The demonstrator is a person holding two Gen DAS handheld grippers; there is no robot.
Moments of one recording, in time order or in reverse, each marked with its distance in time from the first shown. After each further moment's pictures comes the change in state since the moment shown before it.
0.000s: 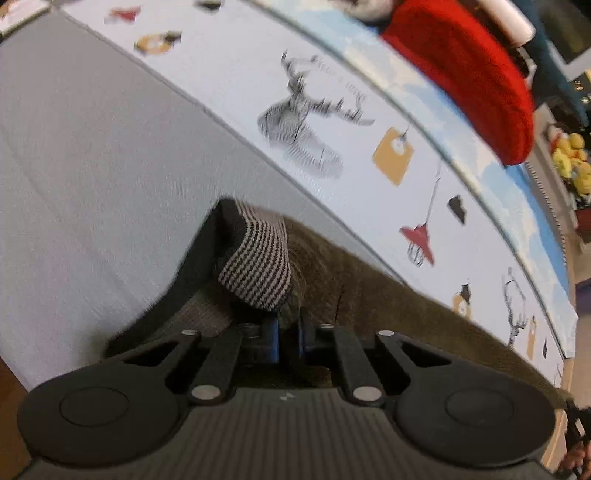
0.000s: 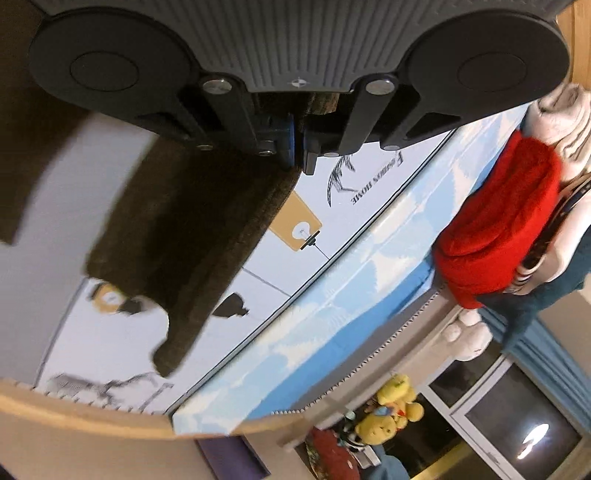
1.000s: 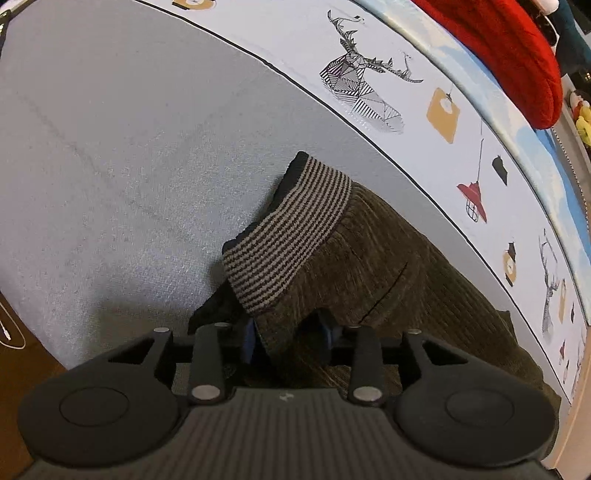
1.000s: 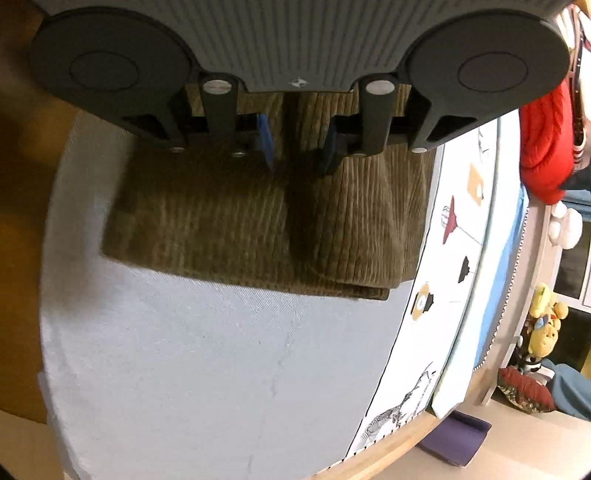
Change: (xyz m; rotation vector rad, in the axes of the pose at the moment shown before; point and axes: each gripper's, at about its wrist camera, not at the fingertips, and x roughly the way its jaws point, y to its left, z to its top) left arm 0.016 0.053 -0.005 0.018 0.165 0.076; right arm -0.100 -0.271 -0.032 0.518 0.080 -0.182
